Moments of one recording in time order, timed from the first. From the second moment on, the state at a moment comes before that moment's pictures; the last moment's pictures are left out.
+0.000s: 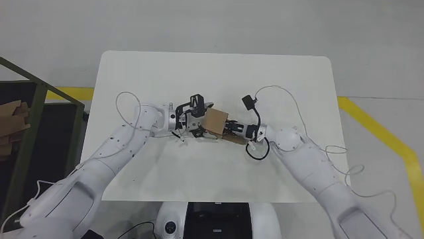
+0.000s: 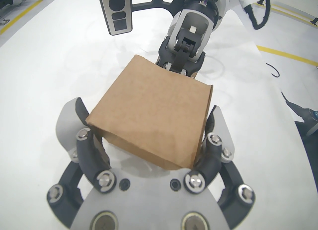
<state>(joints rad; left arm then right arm) 0.87 -1.11 -0.76 -1.02 1.47 -0.93 0.40 -0.96 -1.30 0.82 -0.95 0.17 -0.47 0.75</state>
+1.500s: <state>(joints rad) 0.89 -1.10 -0.80 -1.04 1.48 -0.93 0.40 -1.32 -1.13 1.21 -1.50 -0.16 -0.16 0.85</state>
